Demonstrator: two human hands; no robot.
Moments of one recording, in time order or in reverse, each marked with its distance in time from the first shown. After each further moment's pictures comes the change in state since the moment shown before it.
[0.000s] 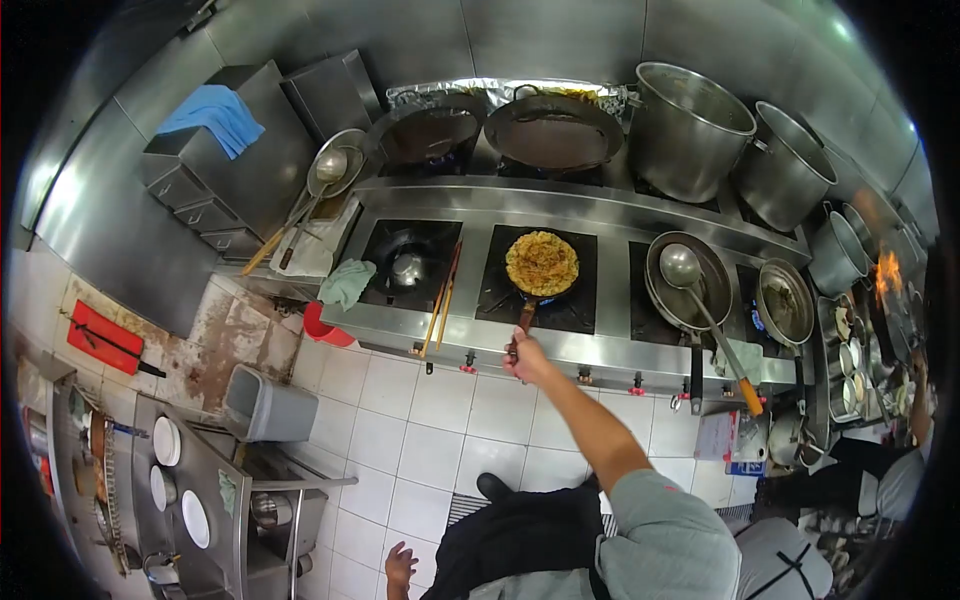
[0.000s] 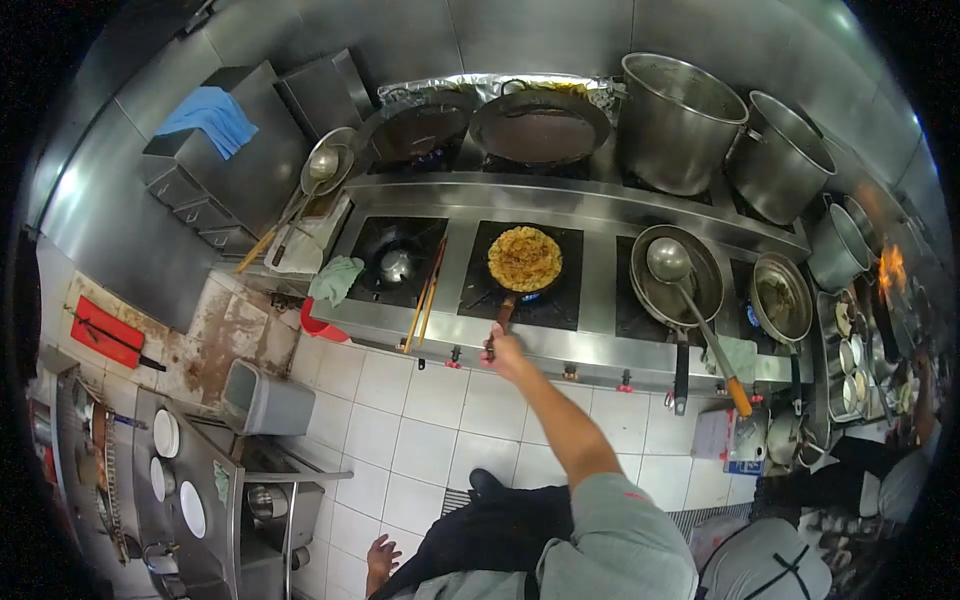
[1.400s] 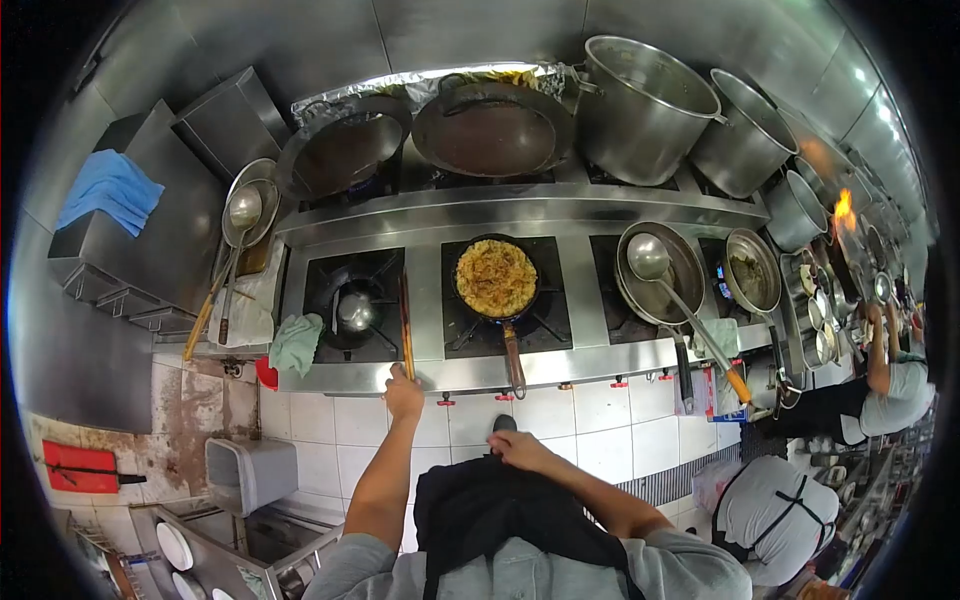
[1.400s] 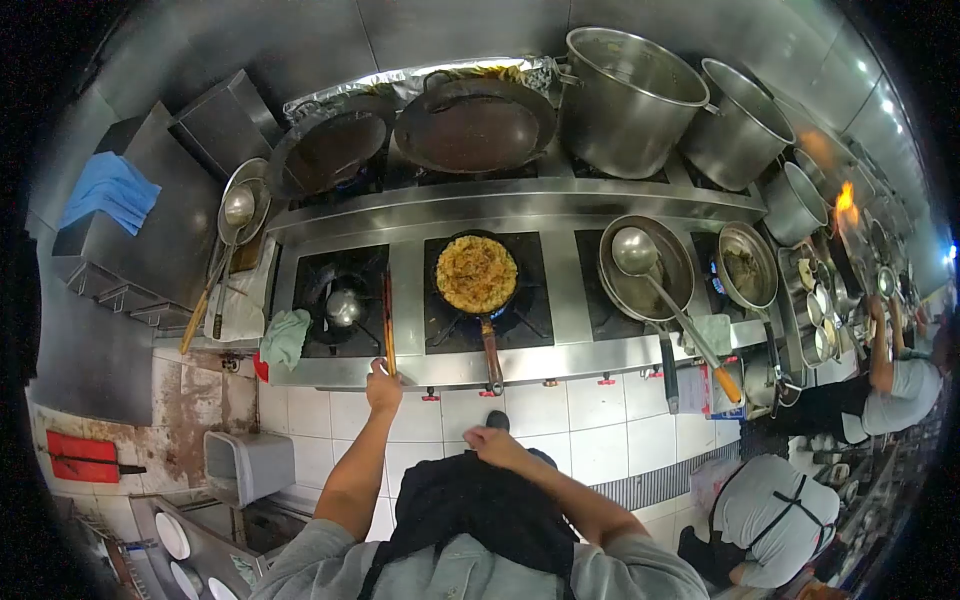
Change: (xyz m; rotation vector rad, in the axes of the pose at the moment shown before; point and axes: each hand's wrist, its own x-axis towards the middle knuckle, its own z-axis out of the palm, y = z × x) left_hand 0.179 0.474 0.199 0.793 0.253 0.806; right_hand -0.109 0.058 0.001 -1.155 -0.013 -0.224
